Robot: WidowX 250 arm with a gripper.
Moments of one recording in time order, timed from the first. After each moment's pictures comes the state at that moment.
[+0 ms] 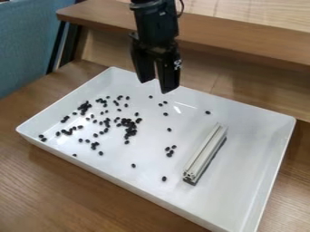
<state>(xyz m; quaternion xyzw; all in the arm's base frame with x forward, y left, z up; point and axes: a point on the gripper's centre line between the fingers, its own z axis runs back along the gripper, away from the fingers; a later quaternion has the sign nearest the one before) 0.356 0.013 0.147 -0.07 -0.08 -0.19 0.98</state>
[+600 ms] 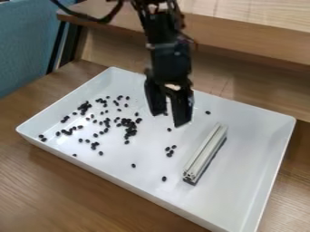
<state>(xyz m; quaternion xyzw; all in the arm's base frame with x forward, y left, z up) 0.351 -0.016 0.099 -0.09 -0.04 -0.19 0.98</state>
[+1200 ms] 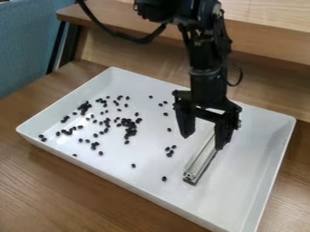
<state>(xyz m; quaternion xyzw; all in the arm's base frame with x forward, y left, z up) 0.359 -0.067 0.079 -0.06 -0.05 -0.06 0.99</state>
